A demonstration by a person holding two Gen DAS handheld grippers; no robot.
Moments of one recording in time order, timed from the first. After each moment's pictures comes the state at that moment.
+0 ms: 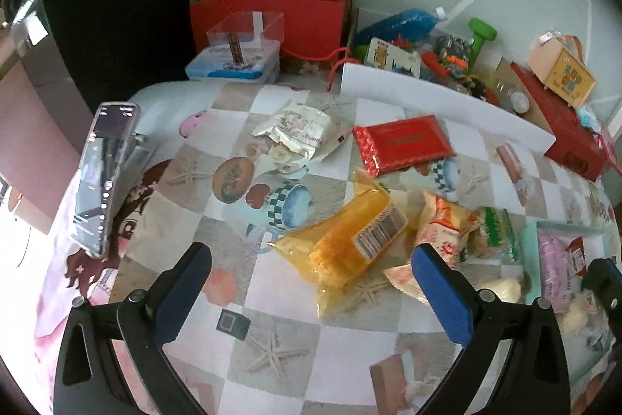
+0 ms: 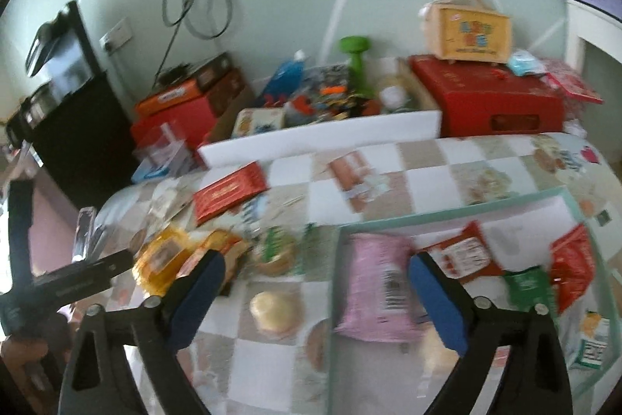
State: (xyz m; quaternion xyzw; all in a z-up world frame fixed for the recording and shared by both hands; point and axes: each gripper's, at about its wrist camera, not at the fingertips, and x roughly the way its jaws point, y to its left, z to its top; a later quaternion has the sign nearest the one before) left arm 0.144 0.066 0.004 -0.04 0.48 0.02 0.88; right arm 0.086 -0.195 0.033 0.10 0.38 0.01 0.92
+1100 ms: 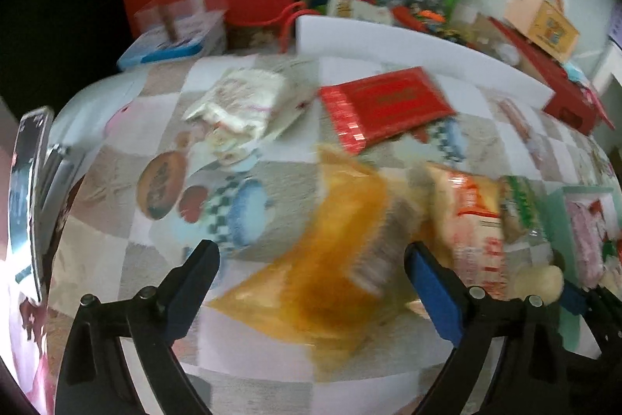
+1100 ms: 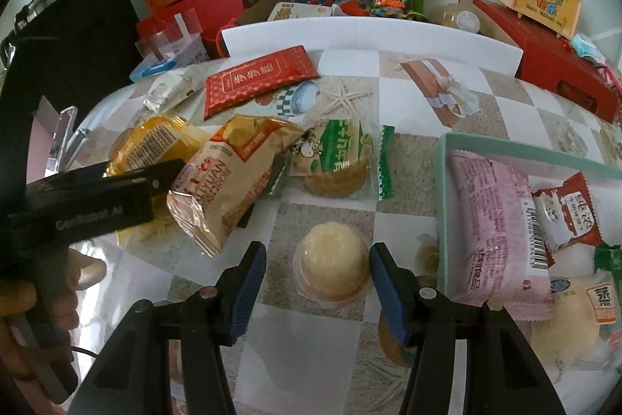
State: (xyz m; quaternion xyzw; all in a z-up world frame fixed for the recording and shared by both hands) left arm 0.183 0.055 -0.051 -0.01 0.50 -0.04 0.86; right arm 0.117 -0.129 -0.052 0.03 0.49 0.04 0.87
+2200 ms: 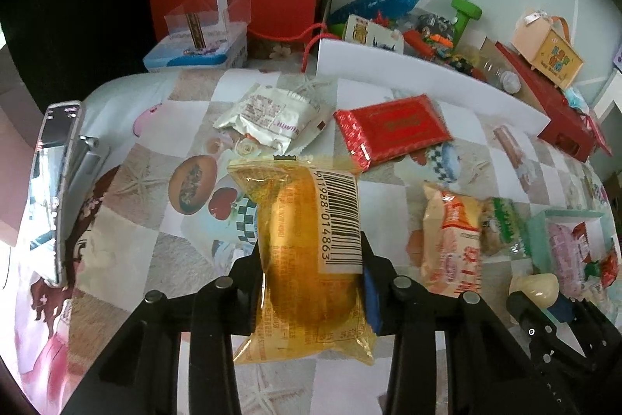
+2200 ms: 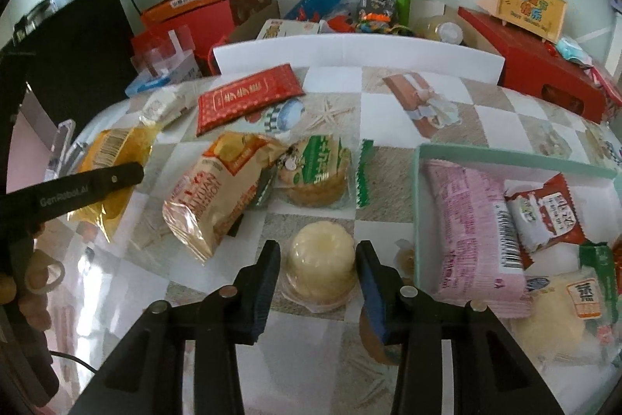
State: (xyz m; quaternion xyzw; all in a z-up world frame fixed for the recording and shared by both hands) left arm 0.168 0.063 -0.020 -0.04 0.49 -0.03 0.87; right arm 0.107 -0.139 -0.037 0.04 0.46 0.03 0.89
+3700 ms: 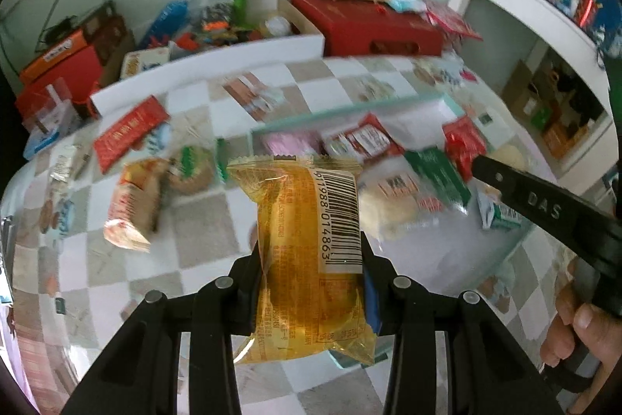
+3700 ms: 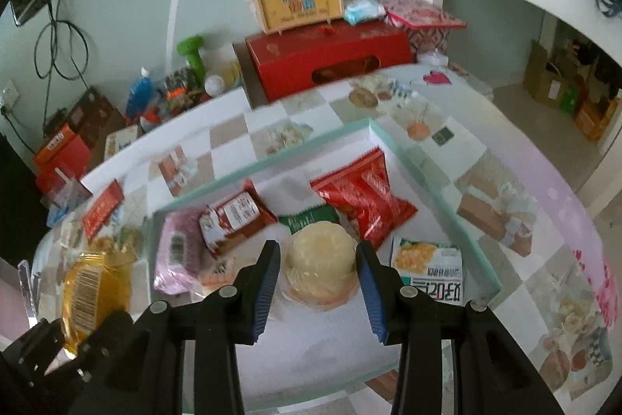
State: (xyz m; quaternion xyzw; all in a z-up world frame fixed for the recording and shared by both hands) left arm 0.052 -0.156 0.024 0.08 0.49 -0.24 0.84; right arm 0.006 -0.336 0.034 0.17 0.43 -0.20 0.87
